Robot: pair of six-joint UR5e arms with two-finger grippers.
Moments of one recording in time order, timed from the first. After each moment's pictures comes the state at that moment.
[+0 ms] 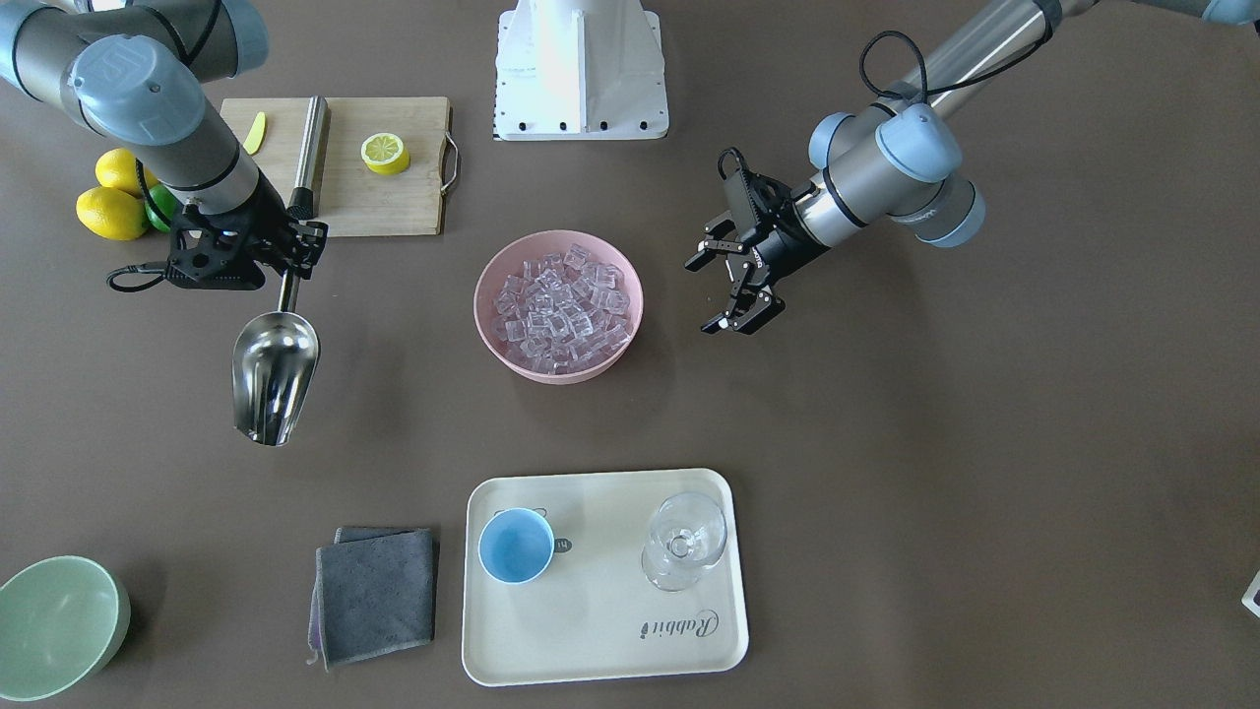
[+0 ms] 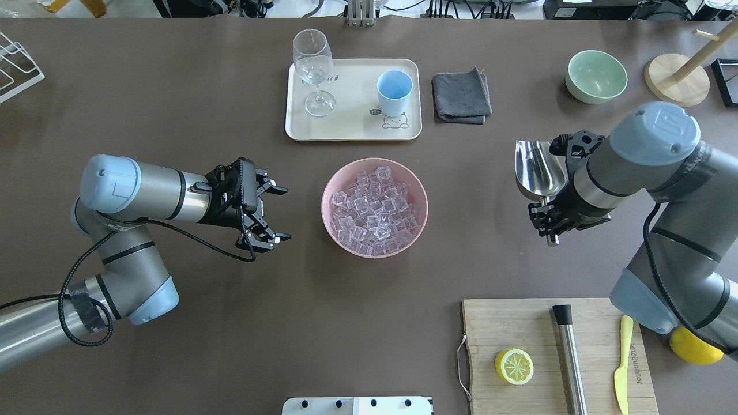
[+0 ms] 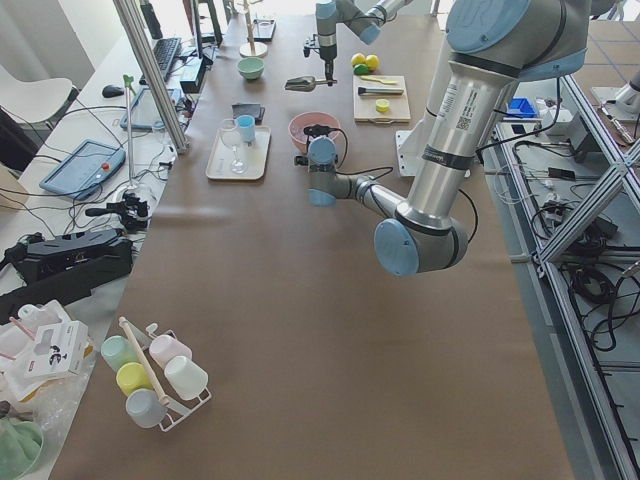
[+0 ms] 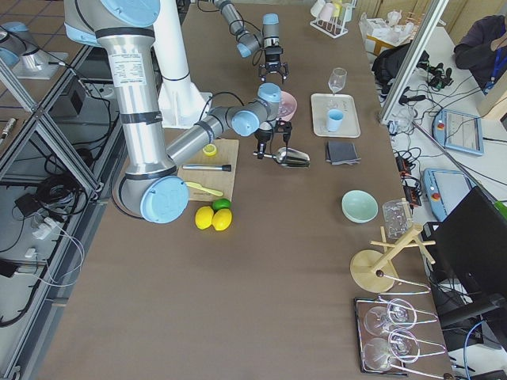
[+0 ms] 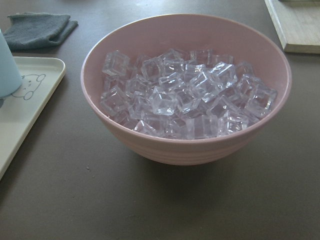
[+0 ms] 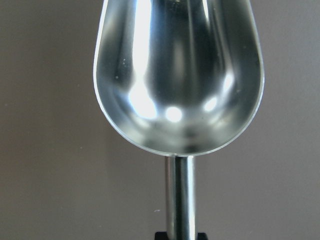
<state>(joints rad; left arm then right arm) -0.60 -1.98 -1.47 -2.77 -2.03 -0.02 0.72 -1.40 1.95 -1.53 2.10 1.04</state>
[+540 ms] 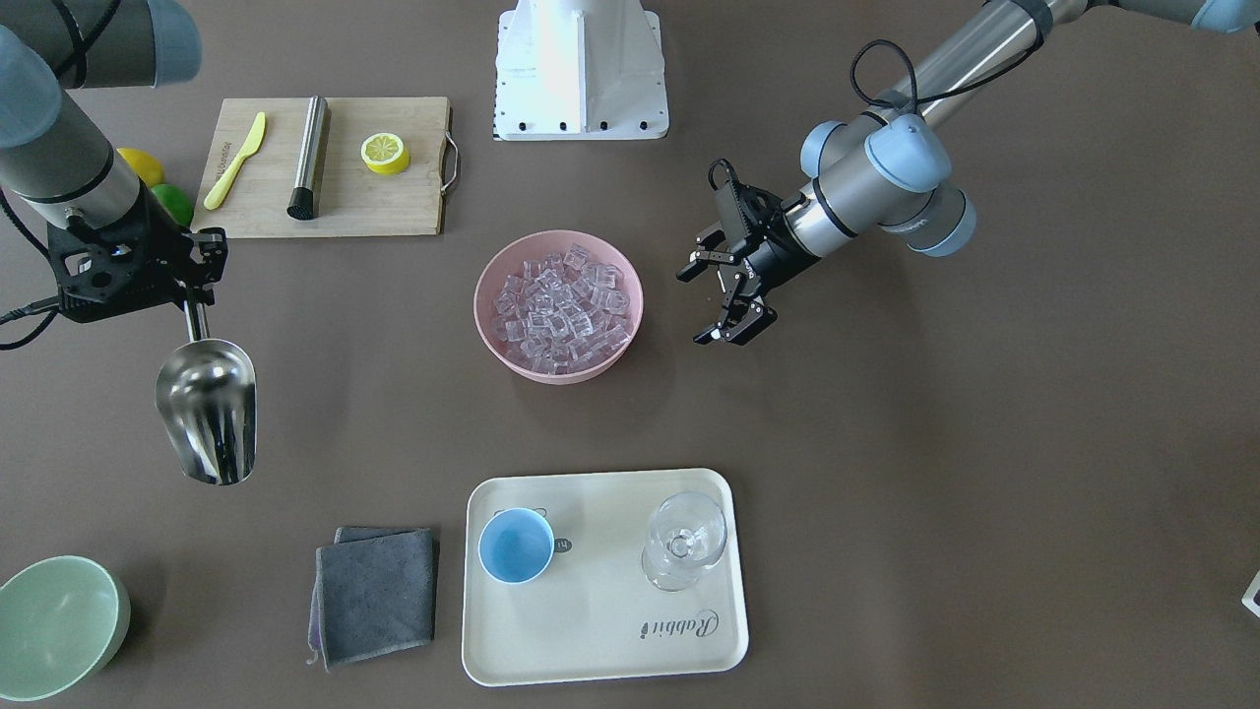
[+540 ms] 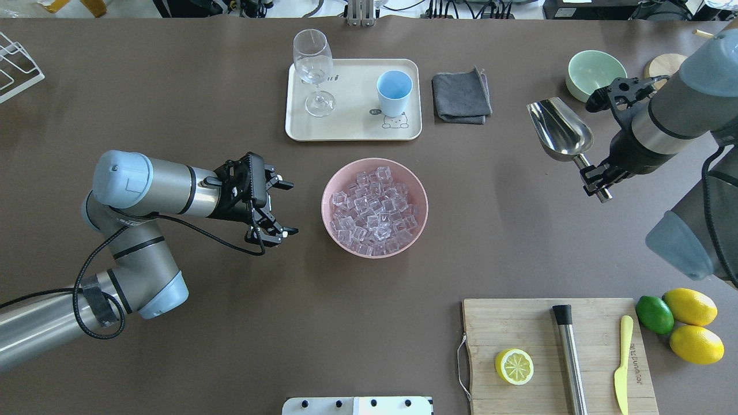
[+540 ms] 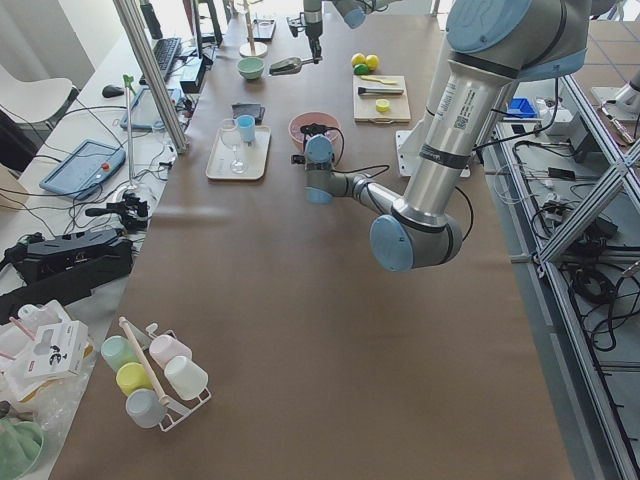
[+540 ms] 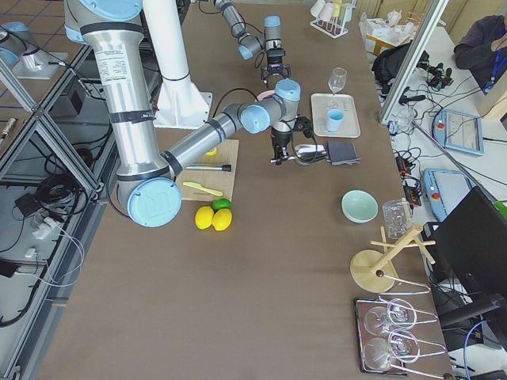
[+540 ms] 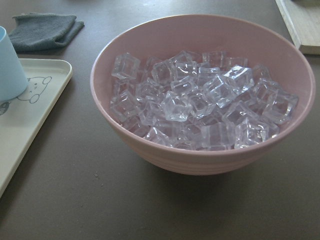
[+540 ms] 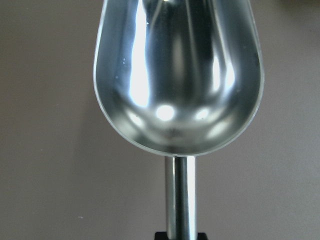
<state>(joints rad) -0.60 -2.01 -1.42 -2.77 -2.02 -0.02 0.92 -1.38 1.96 -1.67 2.15 0.47</state>
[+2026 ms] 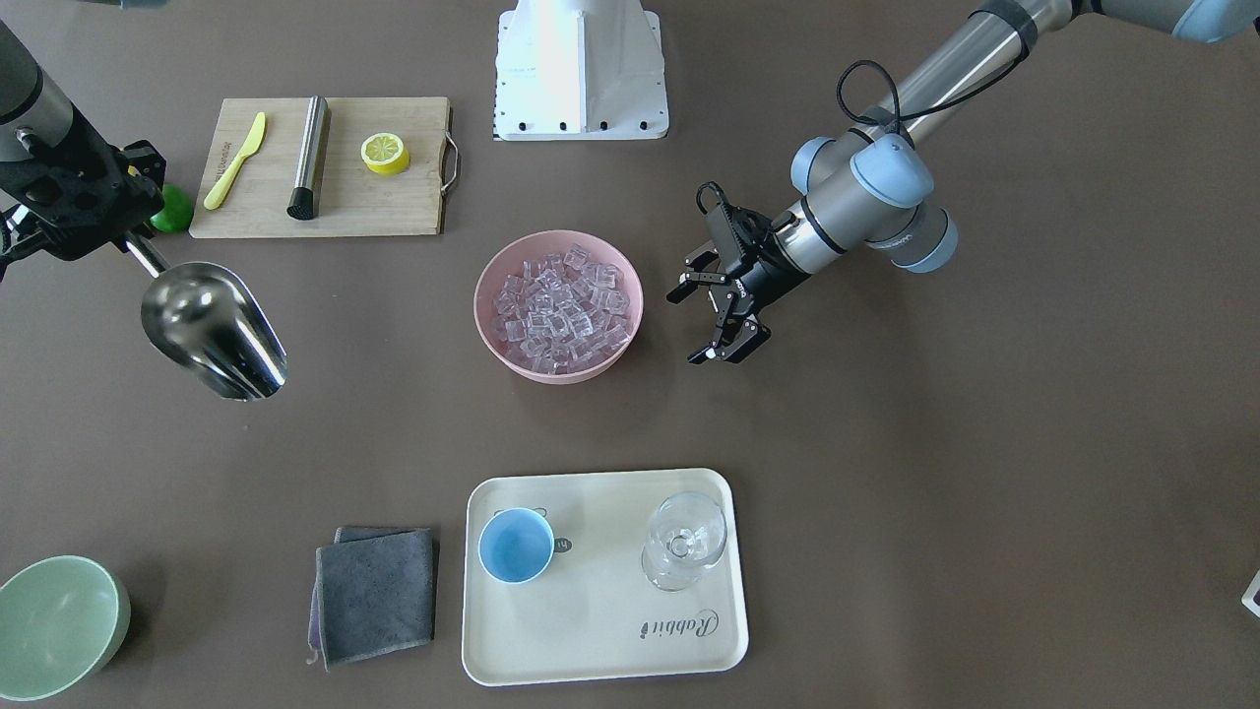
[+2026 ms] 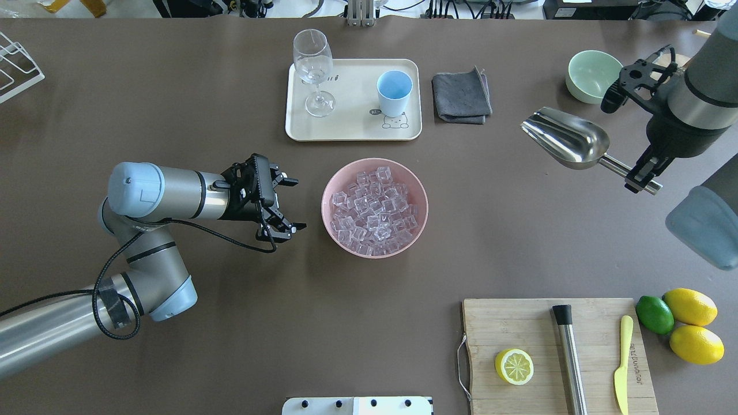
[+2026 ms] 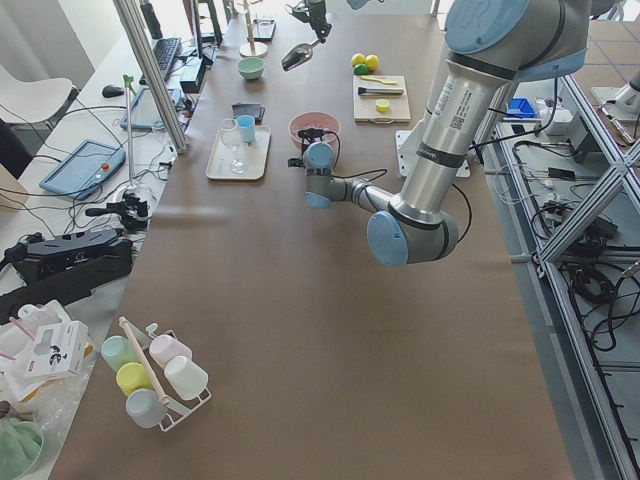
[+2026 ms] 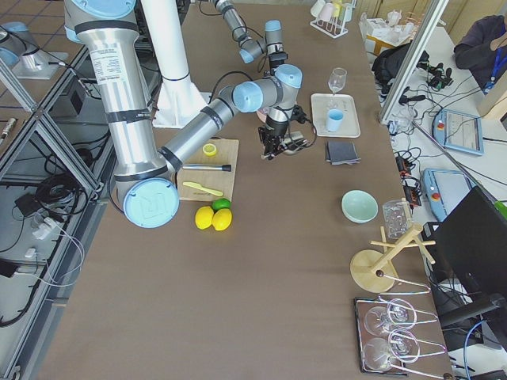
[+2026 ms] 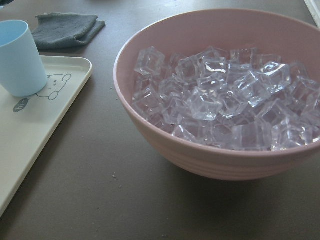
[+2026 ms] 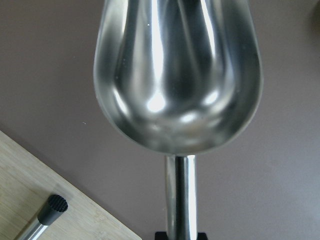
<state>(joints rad) -0.58 -2.05 -1.33 -2.86 -1.93 -0.06 0.99 -1.30 2.12 -2.12 2.13 -0.11</state>
